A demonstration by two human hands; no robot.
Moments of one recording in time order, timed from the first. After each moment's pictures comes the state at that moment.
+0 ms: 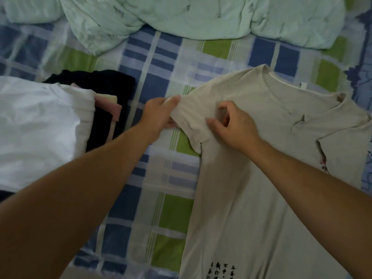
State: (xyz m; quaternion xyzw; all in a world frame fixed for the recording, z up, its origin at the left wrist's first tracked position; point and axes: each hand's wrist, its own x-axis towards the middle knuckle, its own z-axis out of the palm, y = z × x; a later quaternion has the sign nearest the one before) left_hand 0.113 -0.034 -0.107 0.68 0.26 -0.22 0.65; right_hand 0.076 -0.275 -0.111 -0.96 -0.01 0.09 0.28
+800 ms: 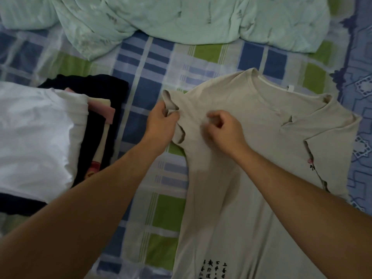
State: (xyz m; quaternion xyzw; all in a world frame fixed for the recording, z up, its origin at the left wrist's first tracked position) left_hand 0.081 -0.065 -0.091 0.73 0.22 -0.15 0.63; right_hand 0.062 -0.263 -0.102 -0.88 0.14 0.11 0.44
